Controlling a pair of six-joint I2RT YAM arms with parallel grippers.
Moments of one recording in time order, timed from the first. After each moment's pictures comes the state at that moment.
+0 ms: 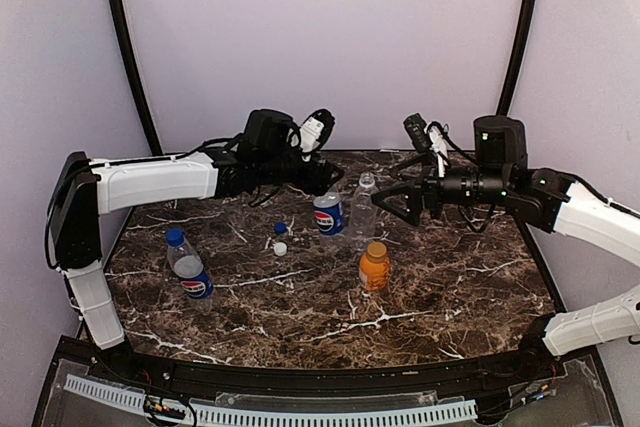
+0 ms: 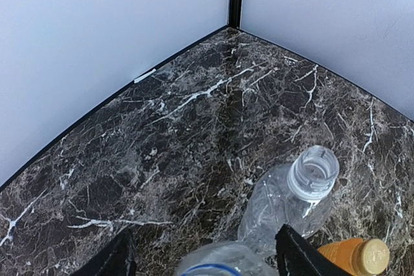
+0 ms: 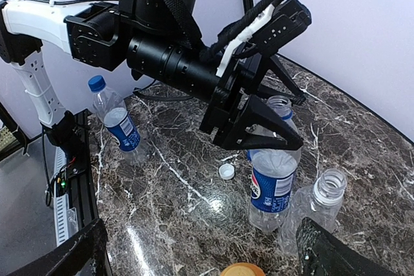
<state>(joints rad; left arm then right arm) -0.79 1.83 1.46 -0.05 0.04 0.02 0.71 1.12 0.97 -0.19 -0.46 0.03</state>
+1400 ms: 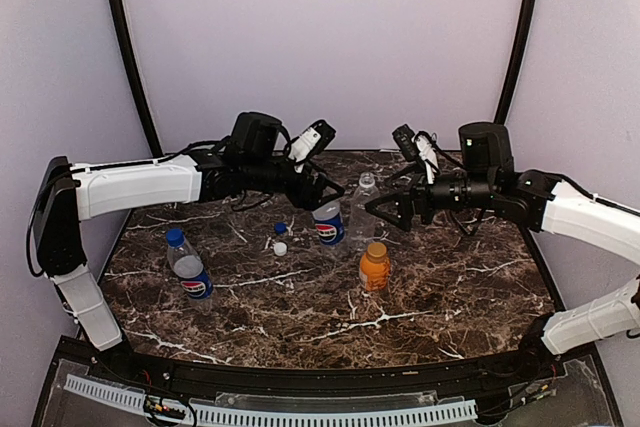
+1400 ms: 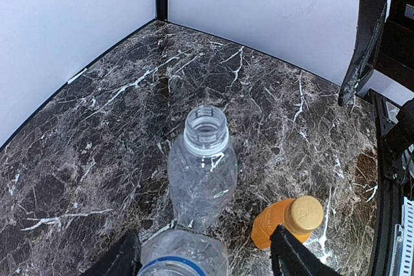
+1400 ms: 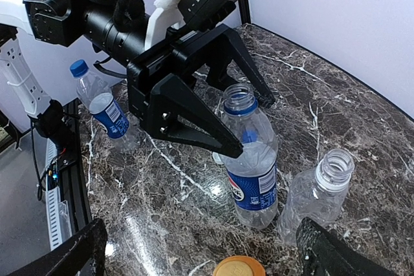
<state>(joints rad) -0.79 1.73 1.37 -0.11 0.31 0.05 0.71 1.19 0.96 -0.18 -0.44 0.03</state>
